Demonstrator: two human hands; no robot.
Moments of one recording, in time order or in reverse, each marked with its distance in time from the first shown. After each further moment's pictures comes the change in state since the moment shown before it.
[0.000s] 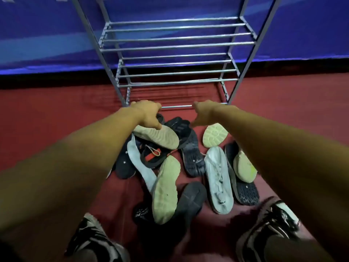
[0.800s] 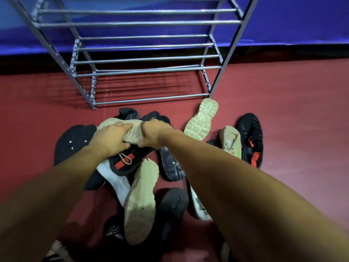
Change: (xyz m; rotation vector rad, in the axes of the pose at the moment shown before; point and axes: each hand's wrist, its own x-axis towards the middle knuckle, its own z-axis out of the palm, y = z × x) left_hand 0.048 -0.021 0.113 -0.138 0.063 0.001; right_hand 0.061 -0.047 0.080 0.159 -0.063 -0.162
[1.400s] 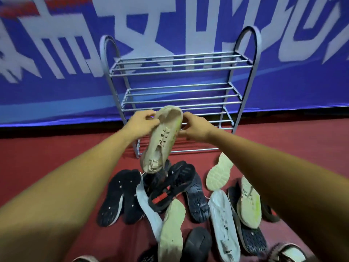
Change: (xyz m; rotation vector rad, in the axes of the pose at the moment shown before) left_hand -0.093 0.035 -0.224 -0.827 0.468 0.038; right_hand -0.124 -0.041 -0.168 0.365 0.442 -0.185
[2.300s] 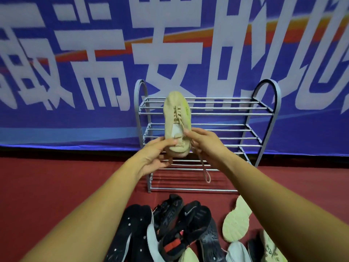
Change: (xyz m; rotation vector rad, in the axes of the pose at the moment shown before) left_hand 0.004 0.007 -0.047 -0.878 -0.148 -0.280; right_hand 0.045 -0.066 -0.013 0.980 0.073 -0.003
